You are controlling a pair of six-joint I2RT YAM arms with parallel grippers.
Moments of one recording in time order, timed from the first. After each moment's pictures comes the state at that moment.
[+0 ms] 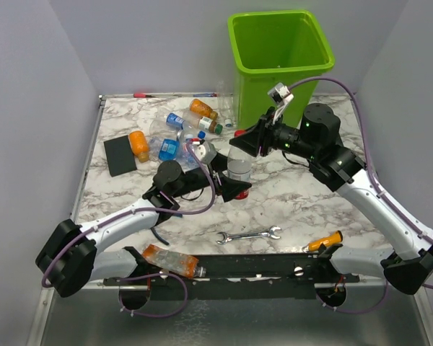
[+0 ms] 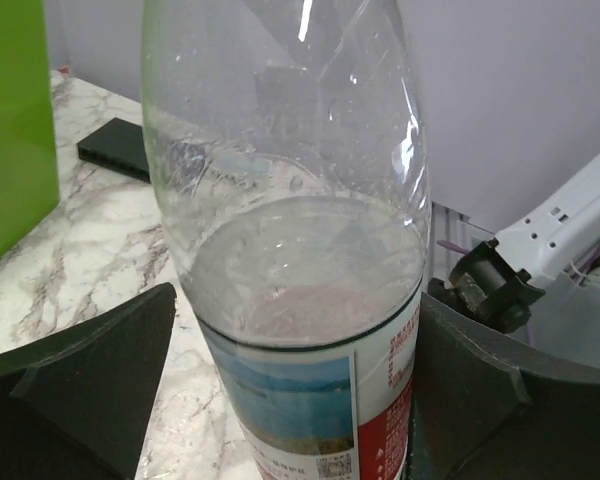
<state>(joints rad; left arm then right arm) -0.75 1.20 0.63 0.75 0.53 -0.35 0.66 1.20 1.32 -0.23 -0.43 0.30</state>
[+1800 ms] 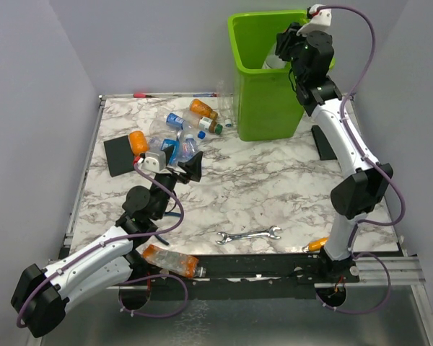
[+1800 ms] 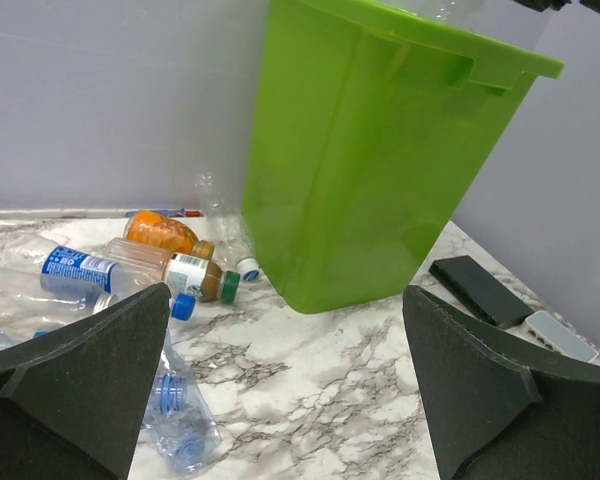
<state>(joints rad) -0.75 0.78 0.41 0.68 -0.37 -0.15 0.32 1.86 2.01 0.04 0.27 0.14</state>
